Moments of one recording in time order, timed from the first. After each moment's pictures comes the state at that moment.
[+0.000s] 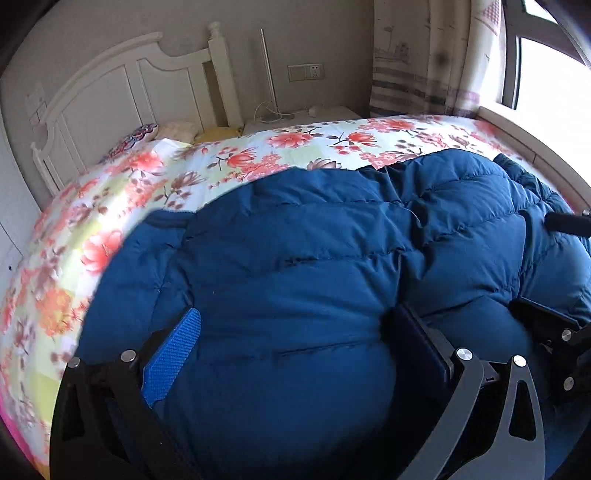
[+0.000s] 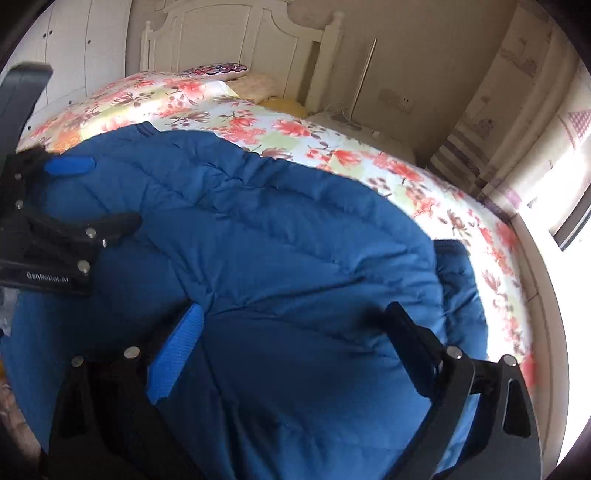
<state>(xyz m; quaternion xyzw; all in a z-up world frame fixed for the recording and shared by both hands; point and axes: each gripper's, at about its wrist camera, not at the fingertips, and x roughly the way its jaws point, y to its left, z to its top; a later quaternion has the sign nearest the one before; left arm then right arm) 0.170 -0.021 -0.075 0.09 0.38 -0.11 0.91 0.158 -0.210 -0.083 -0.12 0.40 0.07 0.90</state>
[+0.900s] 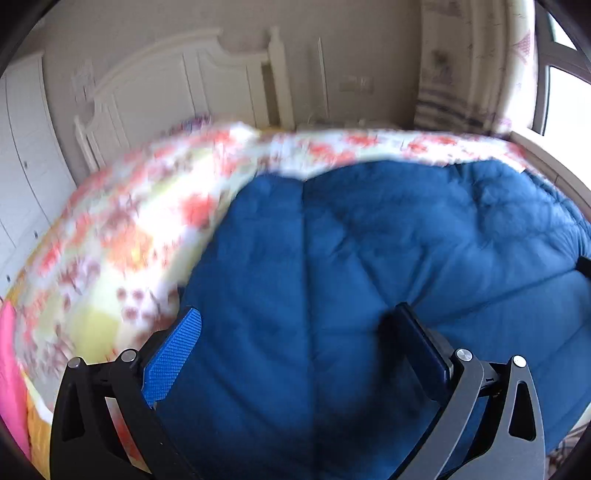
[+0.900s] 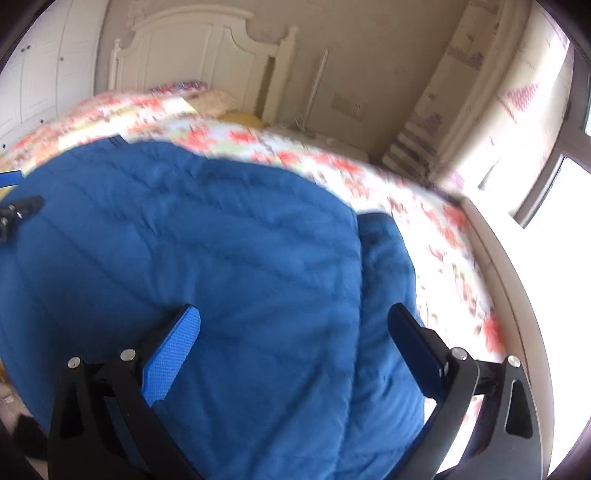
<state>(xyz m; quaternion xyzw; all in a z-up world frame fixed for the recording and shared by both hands) 0.120 0.081 -0.079 0.05 0.37 -0.06 0.92 0.106 -0.266 -0.086 -0.09 0.37 0.02 0.92</state>
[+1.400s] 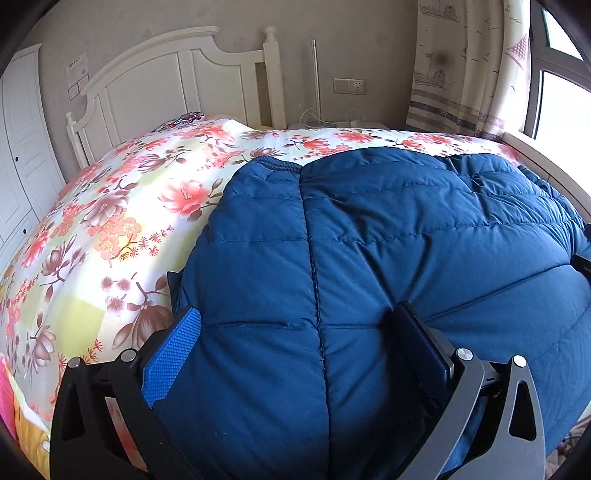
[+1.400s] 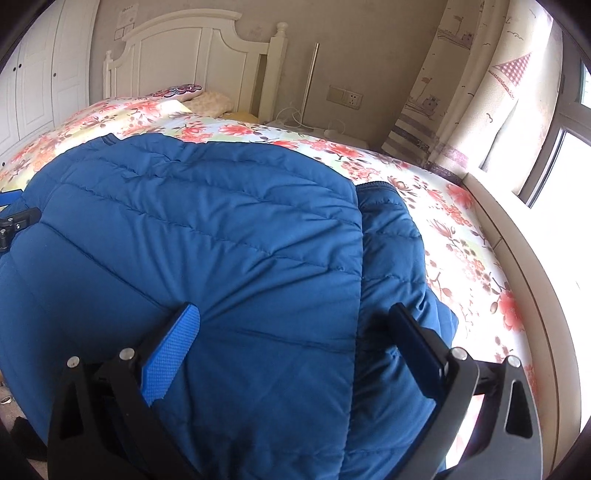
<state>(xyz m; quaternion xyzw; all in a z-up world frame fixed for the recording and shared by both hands) 0.118 0.082 -0.085 0.05 0.36 -0.07 0.93 0.106 -0.262 -0.094 -0.10 0.36 0.01 0.93</state>
